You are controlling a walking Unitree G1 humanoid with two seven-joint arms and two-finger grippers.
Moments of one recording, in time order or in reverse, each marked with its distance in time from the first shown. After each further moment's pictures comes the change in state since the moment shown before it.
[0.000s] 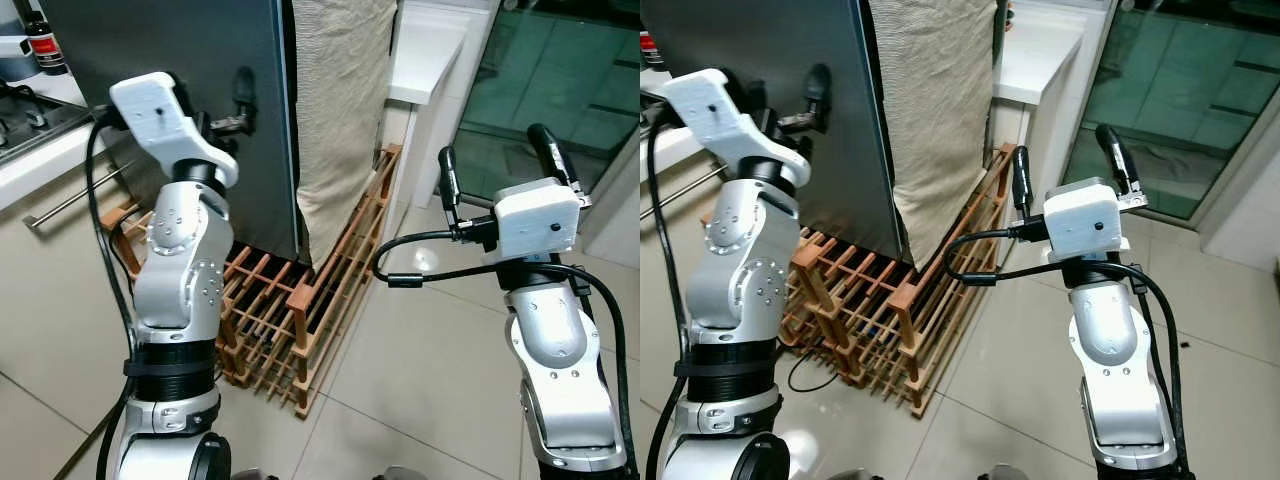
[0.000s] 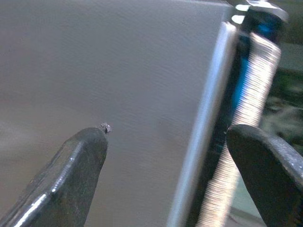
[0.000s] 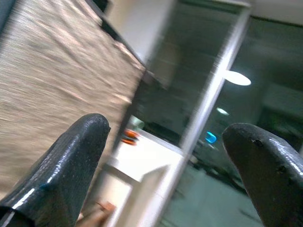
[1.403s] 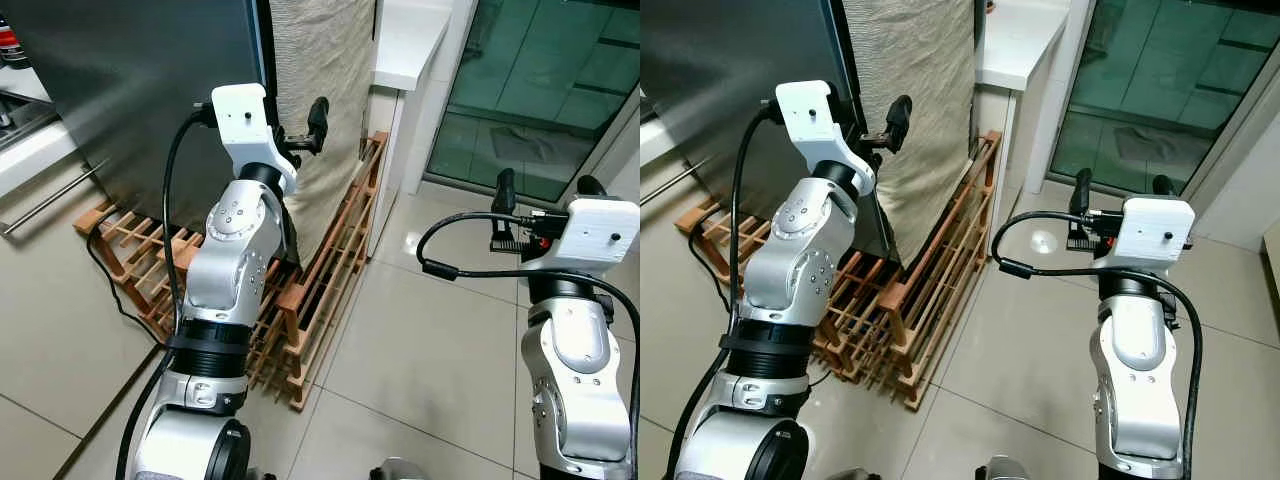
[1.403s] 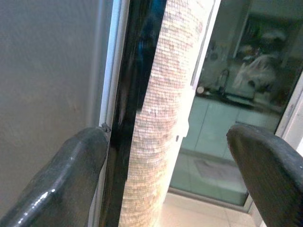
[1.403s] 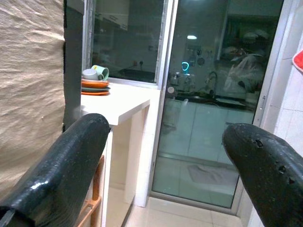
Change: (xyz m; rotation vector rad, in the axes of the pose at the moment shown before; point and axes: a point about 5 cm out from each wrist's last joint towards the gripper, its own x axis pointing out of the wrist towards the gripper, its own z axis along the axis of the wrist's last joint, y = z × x) left arm 0.015 -0.040 -0.041 0.010 0.187 -0.122; right arm -0.014 -0.026 -0.035 0.199 0.230 -0.215
